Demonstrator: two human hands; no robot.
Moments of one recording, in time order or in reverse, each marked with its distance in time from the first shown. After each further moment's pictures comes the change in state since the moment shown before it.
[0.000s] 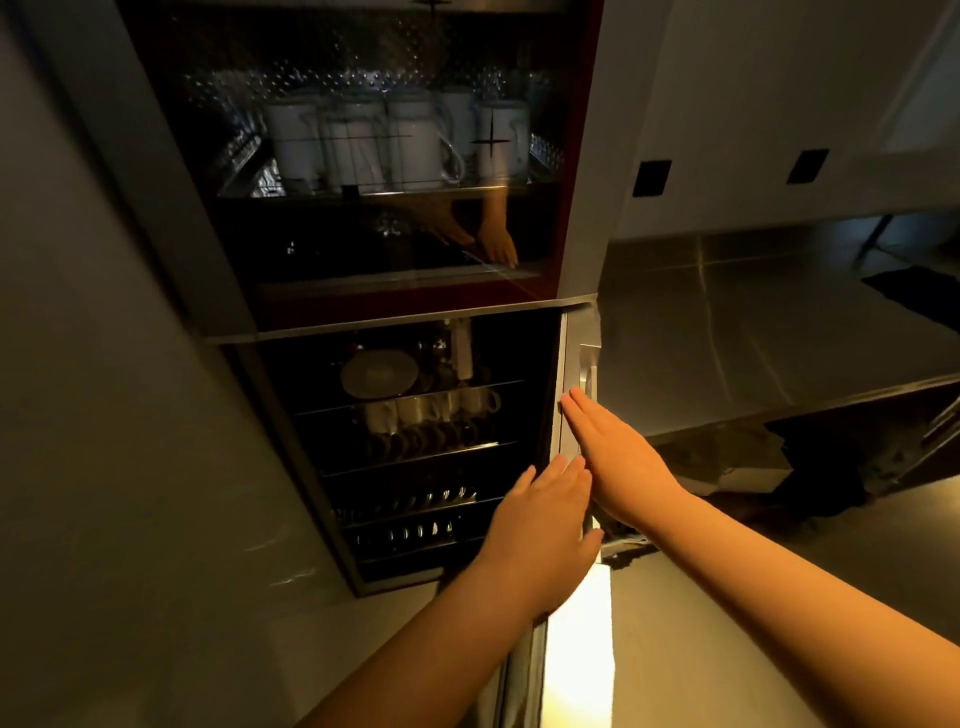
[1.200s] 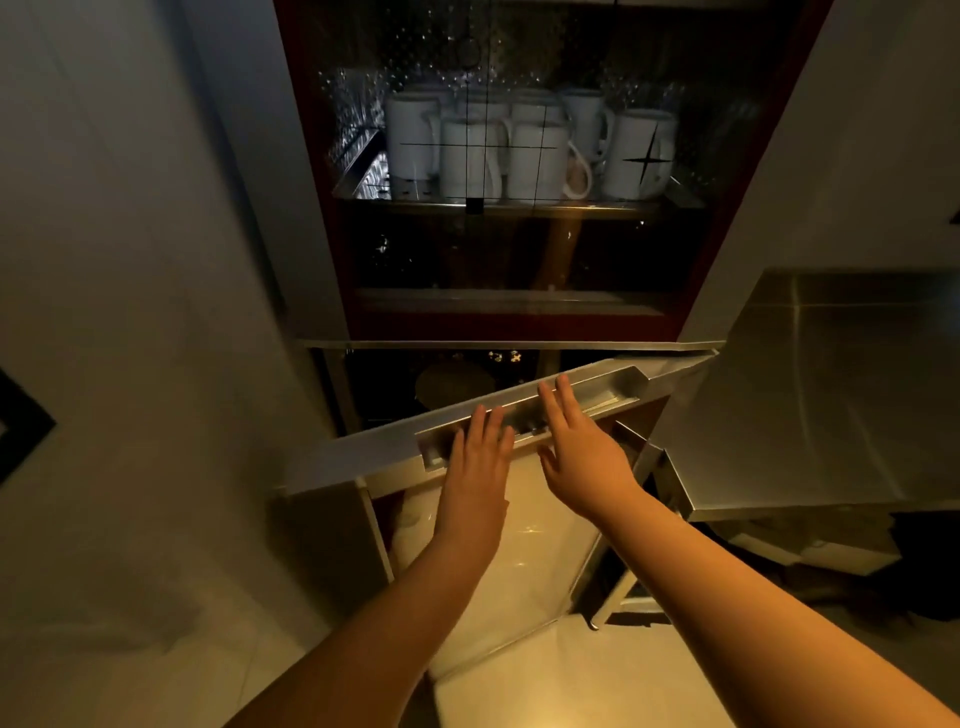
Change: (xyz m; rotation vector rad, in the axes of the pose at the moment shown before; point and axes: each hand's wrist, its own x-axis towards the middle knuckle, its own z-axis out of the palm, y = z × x) left_hand 0.040 -0.179 -0.002 0.772 -0.012 -0.389; right_hand 0.131 -0.089 0.056 0.084 0.013 -0.052
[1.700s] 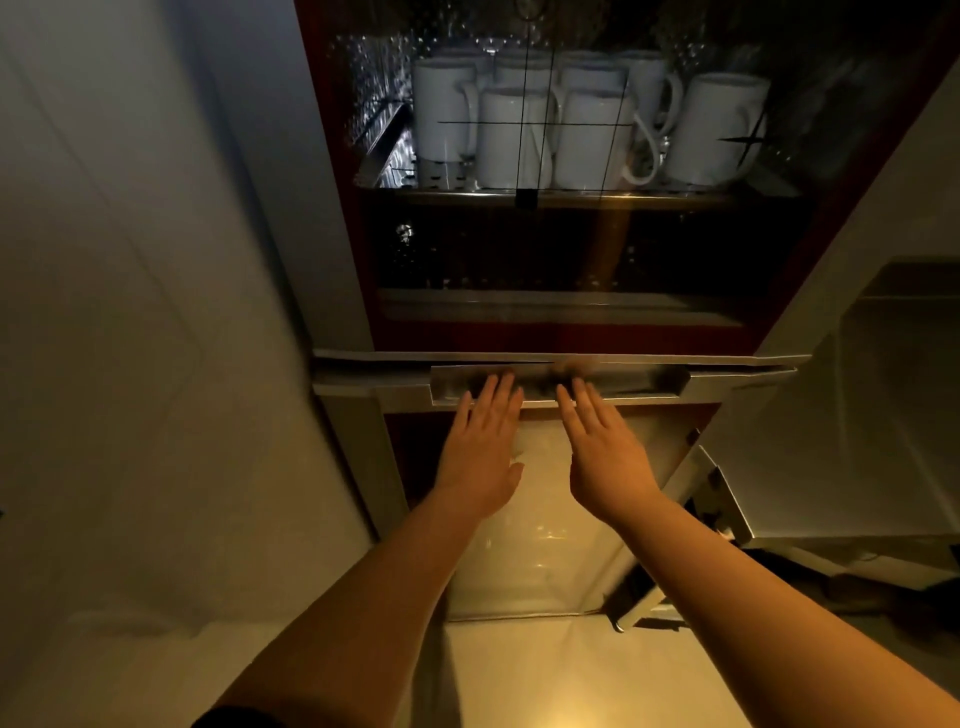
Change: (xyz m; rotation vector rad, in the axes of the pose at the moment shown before) left_hand 0.075 -0.055 0.037 -0.286 0.052 0.048; right_hand 0.053 0.002 0.042 -0.220 -0.059 -0.021
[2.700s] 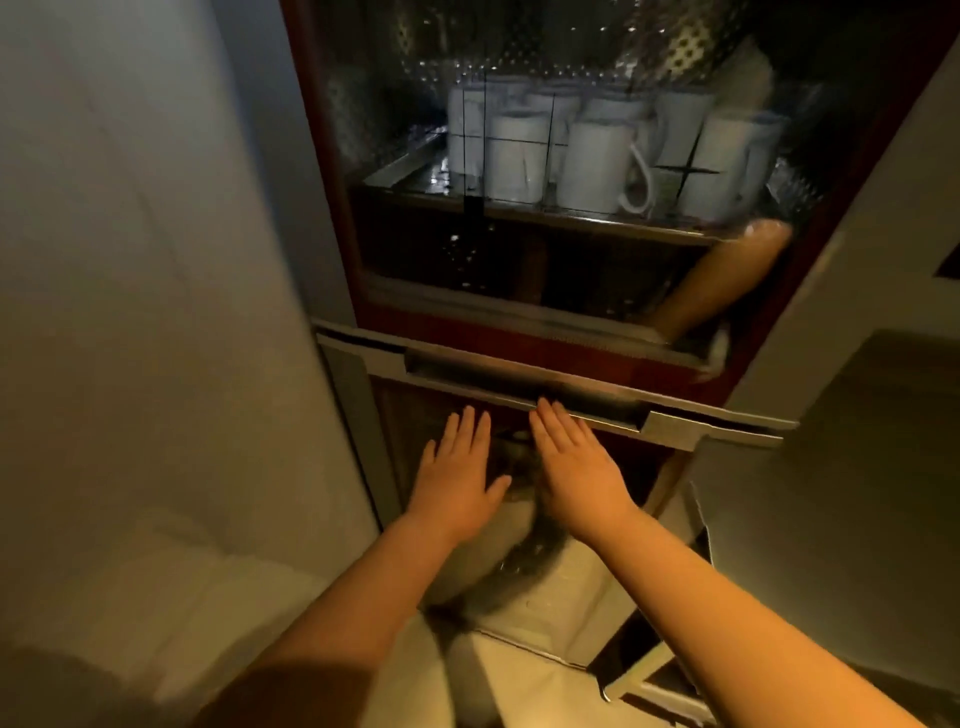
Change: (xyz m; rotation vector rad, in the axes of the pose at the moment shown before) left_hand -0.010 0.075 0.006 -0.290 -0.049 -0.425; right_hand 0.005 0.063 -0.023 -0.005 -0.073 -0.398
